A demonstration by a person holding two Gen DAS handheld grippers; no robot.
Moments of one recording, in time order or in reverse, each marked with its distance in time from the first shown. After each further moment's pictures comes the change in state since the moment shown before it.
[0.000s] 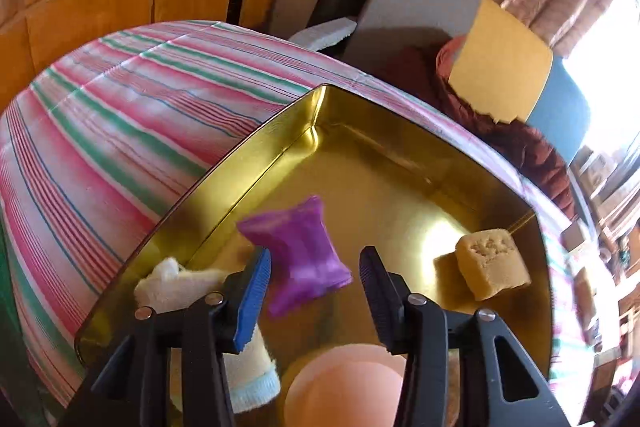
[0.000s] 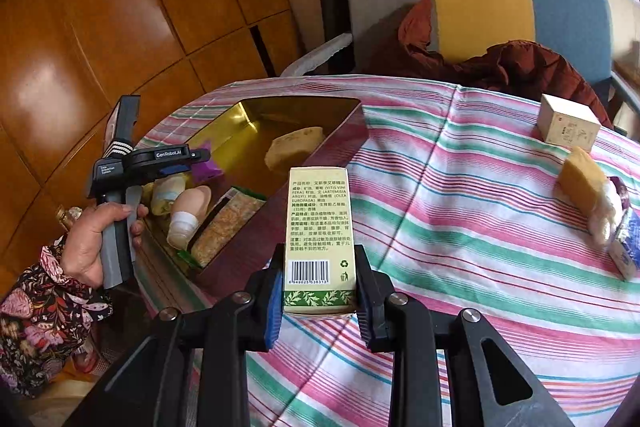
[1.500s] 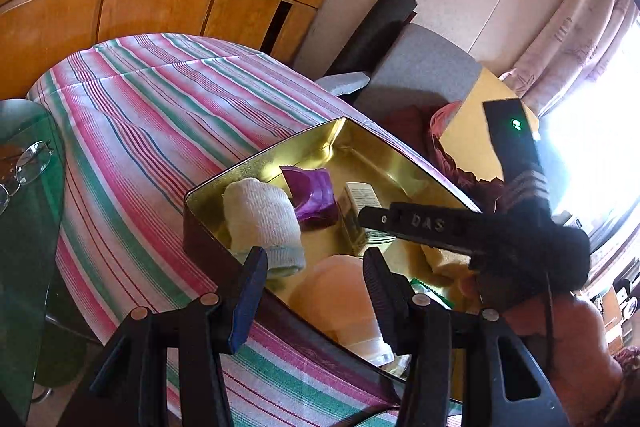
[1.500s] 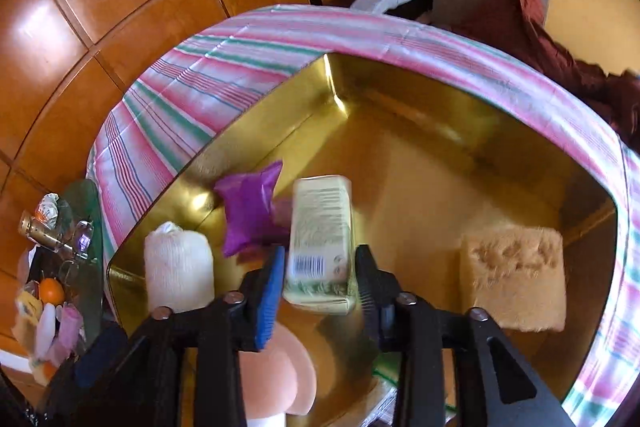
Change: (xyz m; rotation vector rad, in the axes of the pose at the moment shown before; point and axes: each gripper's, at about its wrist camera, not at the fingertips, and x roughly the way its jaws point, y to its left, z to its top) left arm -0.096 0.023 -0.073 -0.160 -0.179 -0.042; right arm 0.221 0.139 0.114 -0.107 0.291 0.019
